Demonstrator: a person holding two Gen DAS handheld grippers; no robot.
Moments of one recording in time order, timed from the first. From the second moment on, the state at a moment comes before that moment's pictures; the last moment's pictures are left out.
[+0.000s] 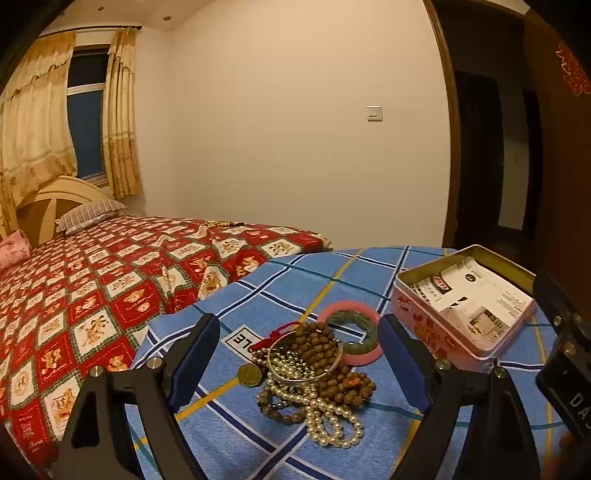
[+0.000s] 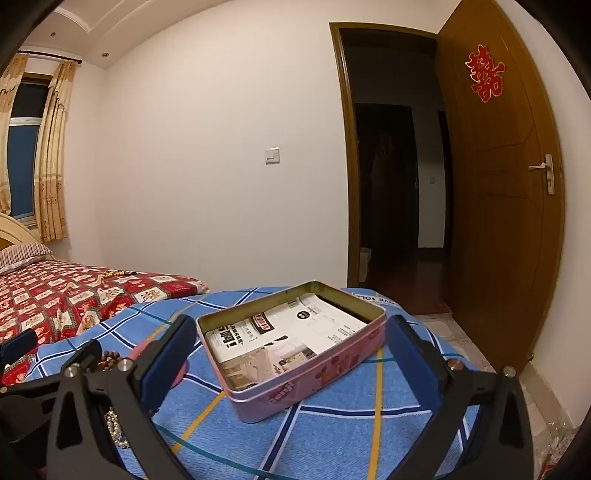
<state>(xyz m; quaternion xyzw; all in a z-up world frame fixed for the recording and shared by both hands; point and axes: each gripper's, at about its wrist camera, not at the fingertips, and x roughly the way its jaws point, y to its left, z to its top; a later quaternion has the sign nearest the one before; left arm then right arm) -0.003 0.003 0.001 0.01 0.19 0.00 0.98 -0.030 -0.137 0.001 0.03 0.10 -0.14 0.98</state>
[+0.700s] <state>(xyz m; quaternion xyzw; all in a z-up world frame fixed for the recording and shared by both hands) -0.002 -0.003 0.002 0.02 0.20 -0.01 0.98 -0.031 -0.138 0.001 0.03 0.10 -0.15 0.98</state>
